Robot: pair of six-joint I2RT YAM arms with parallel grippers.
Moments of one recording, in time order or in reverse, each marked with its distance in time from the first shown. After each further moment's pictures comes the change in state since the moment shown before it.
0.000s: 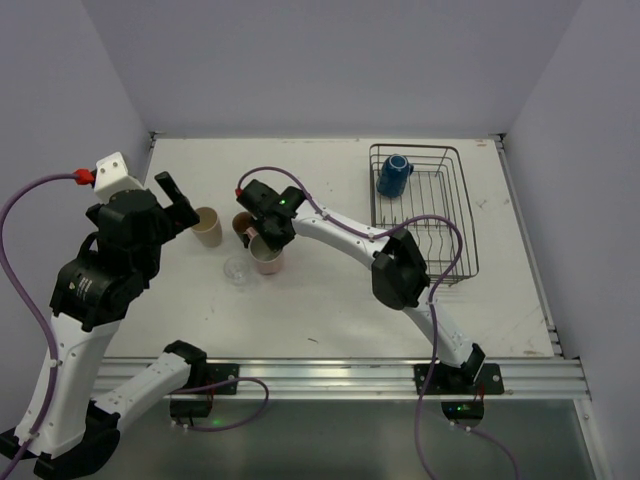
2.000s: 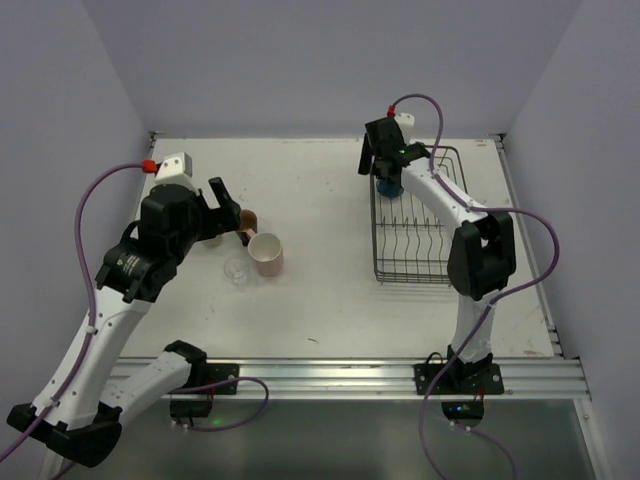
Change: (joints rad) left arm 0.000 0.035 -0.229 0.258 0.357 0.062; right arm -0.550 -0.410 -0.485 0.376 0.312 0.220
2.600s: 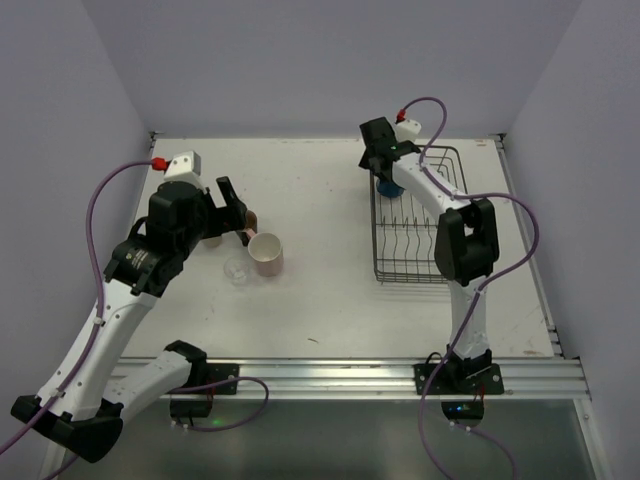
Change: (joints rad) left arm 0.000 0.031 -0.032 0.056 0.036 0.018; right arm -0.020 0.162 0.113 -0.042 0.124 0.293
